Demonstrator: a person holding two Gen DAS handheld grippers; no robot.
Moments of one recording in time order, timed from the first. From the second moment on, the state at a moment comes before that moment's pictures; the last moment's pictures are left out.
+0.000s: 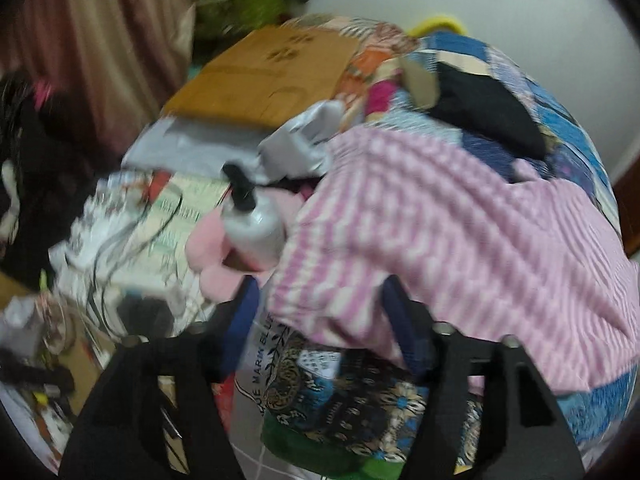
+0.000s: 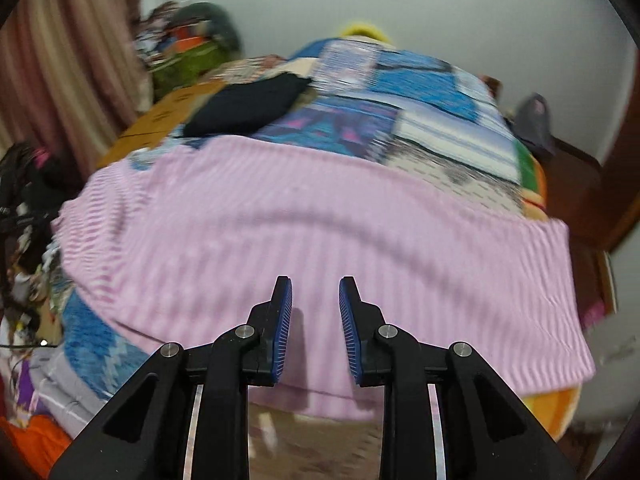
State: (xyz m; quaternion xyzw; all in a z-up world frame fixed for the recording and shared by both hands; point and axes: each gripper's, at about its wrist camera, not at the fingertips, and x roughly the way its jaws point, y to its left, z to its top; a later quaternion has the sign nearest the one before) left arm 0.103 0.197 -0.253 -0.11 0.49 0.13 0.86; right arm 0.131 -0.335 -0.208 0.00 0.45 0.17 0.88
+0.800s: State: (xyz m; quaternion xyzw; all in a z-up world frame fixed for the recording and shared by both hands) left arm 0.079 0.190 -0.283 0.00 0.51 0.17 0.85; right arm 0.134 -0.380 -0.250 0.04 0.49 0.11 0.86
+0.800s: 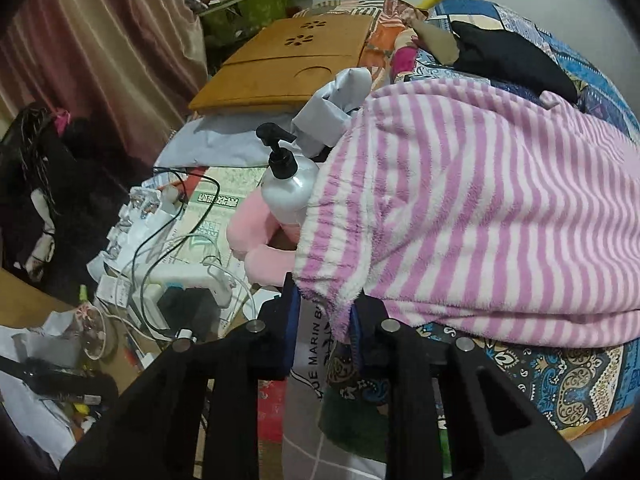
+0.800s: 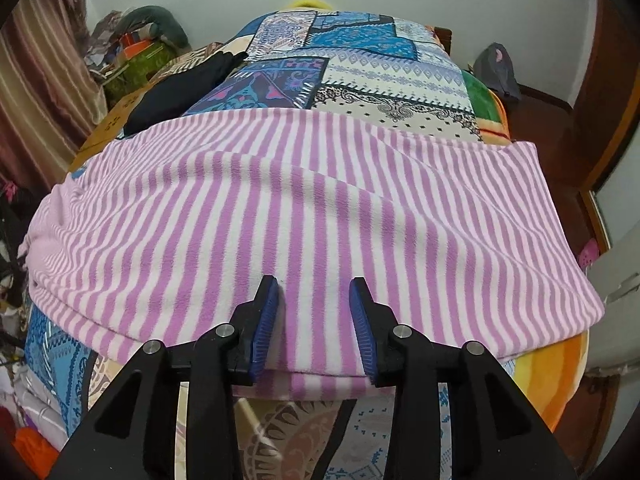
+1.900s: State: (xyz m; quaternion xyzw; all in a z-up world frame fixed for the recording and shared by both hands) left arm 0.227 0.236 -0.261 -0.09 0.50 0.09 0.86; right arm 0.251 -0.172 -0.169 -0.10 0.40 0.34 0.85
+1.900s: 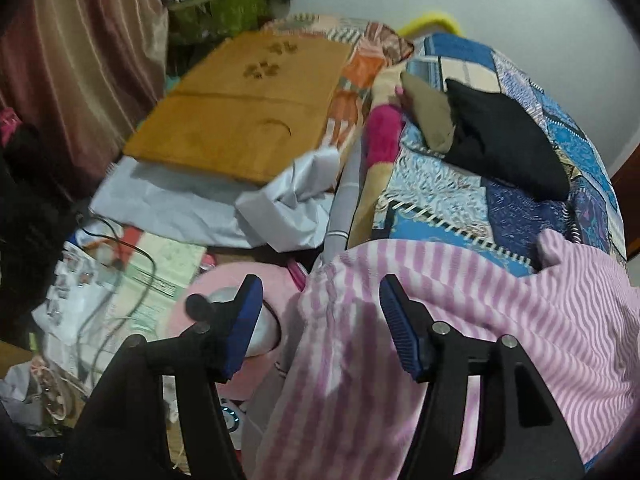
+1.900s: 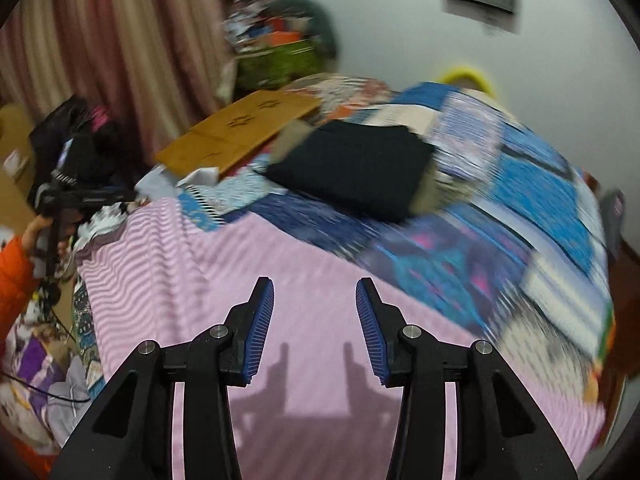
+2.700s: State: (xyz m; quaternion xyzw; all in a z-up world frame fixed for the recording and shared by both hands) left arm 0.249 0.227 -0.288 -0.09 0.50 0.02 0.86; right arm 0.324 -0.028 -0.260 -0.16 0.47 0.44 0.75
